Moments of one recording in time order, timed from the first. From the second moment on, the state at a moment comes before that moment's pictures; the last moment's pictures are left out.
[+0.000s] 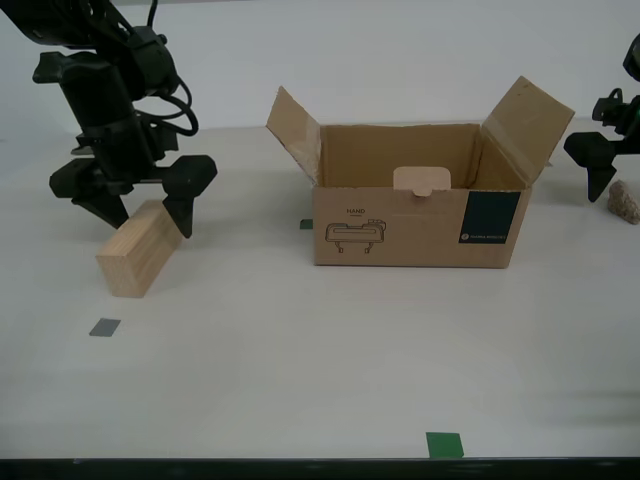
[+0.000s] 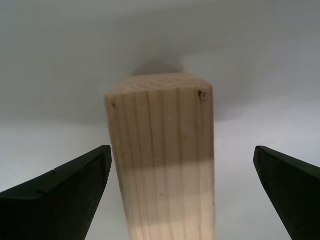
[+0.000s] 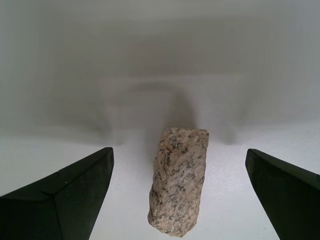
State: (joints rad) arm 0 -0.27 2.17 1.35 -0.60 0.00 -0.19; arm 1 -0.28 1.92 1.01 -0.56 0.05 -0.10
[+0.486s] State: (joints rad) arm 0 -0.27 2.17 1.35 -0.58 0.00 -0.19; arm 1 -0.28 1.94 1.01 -0.56 0.04 -0.10
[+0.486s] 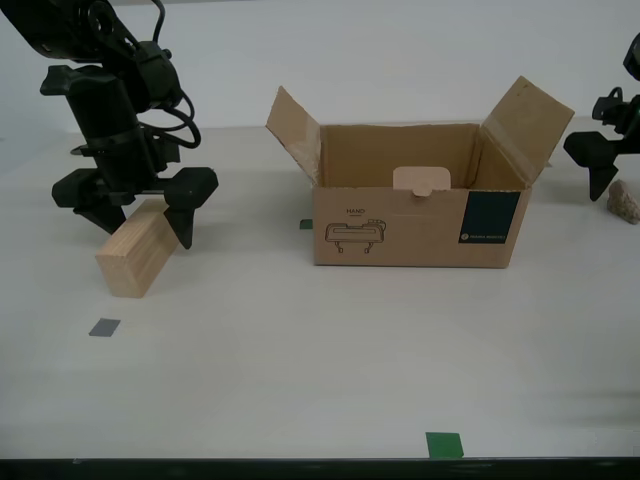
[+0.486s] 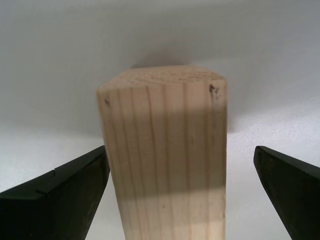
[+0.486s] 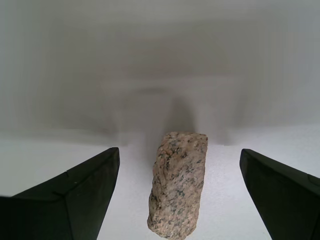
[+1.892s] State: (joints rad) arm 0 -0.27 2.17 1.34 -0.54 0.00 -0.20; arm 1 -0.28 1.94 1.01 -0.60 0.04 -0.13
